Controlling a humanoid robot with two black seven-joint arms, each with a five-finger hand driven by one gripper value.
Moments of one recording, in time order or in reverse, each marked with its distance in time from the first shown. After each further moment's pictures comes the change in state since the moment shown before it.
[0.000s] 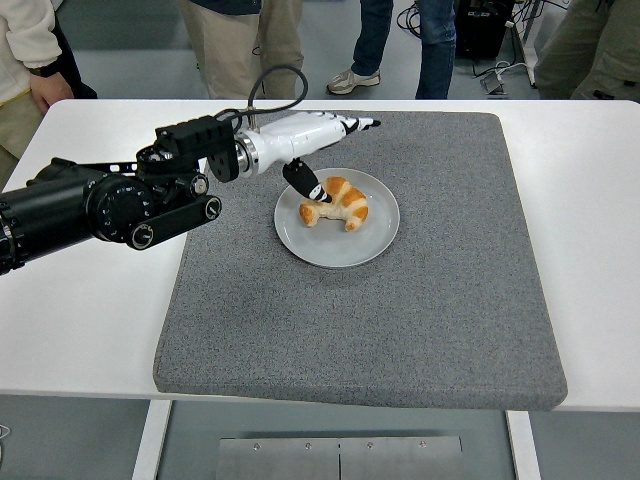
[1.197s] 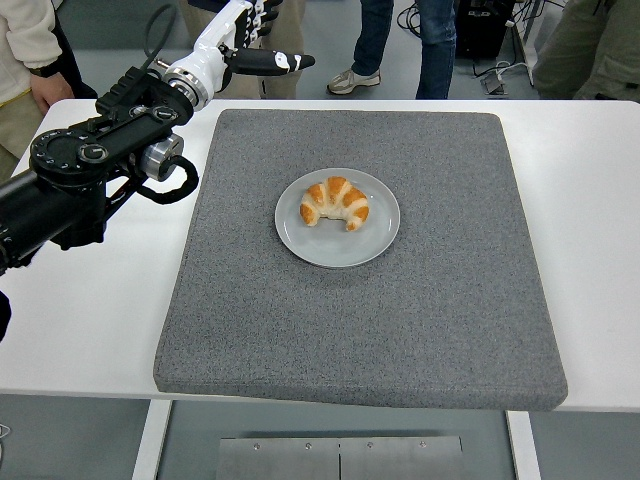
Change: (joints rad) left arm 0.125 -0.010 -0.447 0.156 -0.730 -0.009 0.000; right arm 0.000 0.000 0.000 0.000 0.000 0.000 0.000
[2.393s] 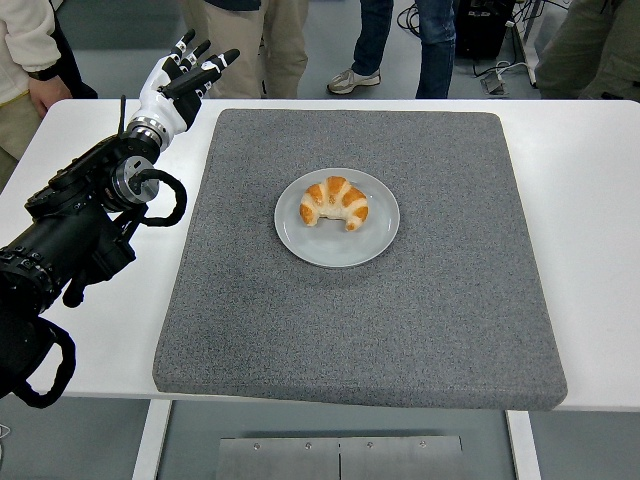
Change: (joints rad) left arm 0.141 -0.130 -0.347 0.398 -0.336 -0.297 -0.003; right arm 0.000 0.000 0.004 0.005 0.000 0.001 0.000
